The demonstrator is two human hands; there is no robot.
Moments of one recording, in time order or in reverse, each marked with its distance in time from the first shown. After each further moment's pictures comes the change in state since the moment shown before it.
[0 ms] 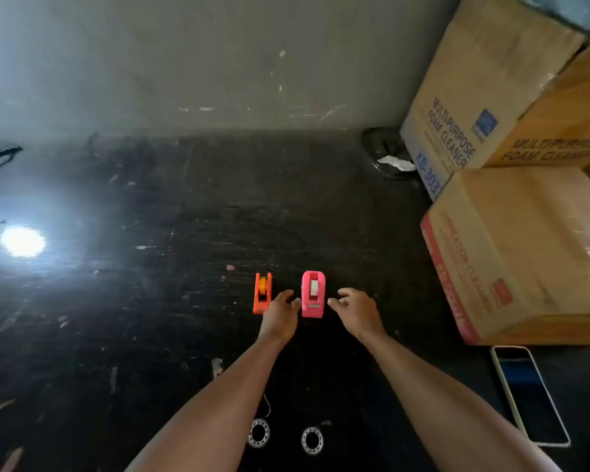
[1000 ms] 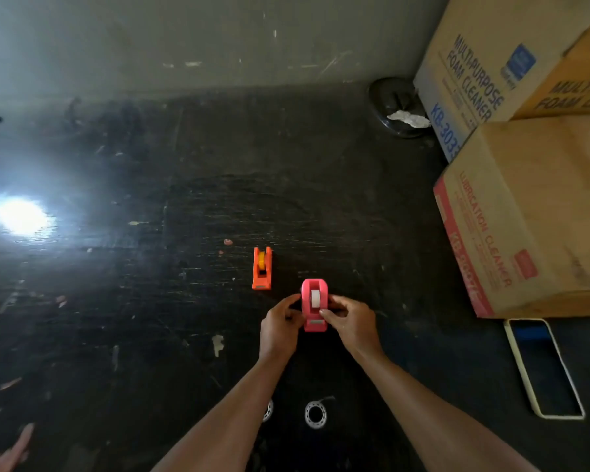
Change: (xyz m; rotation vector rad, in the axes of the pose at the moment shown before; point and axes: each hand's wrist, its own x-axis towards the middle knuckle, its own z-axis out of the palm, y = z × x) left_hand -0.008 -0.071 0.035 -0.011 0.113 0.010; right_hand -0.025 0.052 0.053 0.198 0.004 -0.120
